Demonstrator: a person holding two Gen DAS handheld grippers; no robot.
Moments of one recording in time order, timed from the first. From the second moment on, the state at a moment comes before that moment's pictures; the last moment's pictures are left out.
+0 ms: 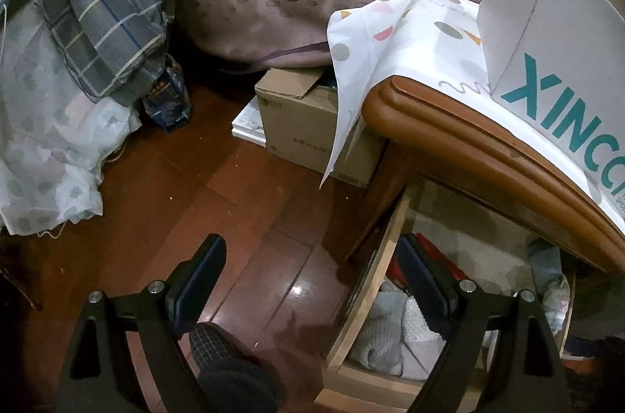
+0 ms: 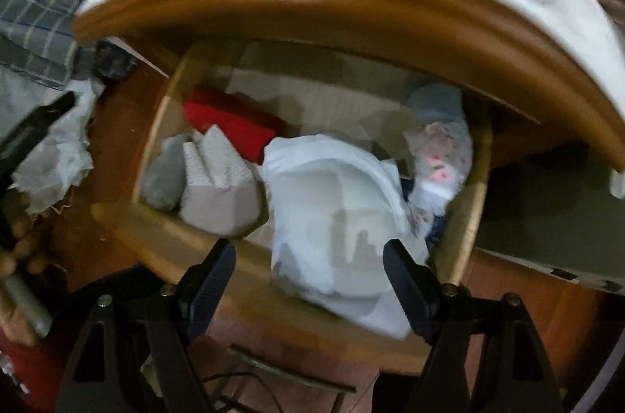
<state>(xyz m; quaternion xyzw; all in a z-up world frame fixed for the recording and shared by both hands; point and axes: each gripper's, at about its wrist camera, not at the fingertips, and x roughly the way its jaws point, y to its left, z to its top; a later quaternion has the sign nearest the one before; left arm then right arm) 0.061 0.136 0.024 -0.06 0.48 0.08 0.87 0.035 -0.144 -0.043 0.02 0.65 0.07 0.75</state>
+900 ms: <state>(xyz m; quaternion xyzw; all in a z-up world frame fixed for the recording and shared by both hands) 0.057 0.123 0.012 -0.04 0.49 0.07 0.87 0.059 -0.100 -0.145 -0.19 0.70 0.07 0.69</state>
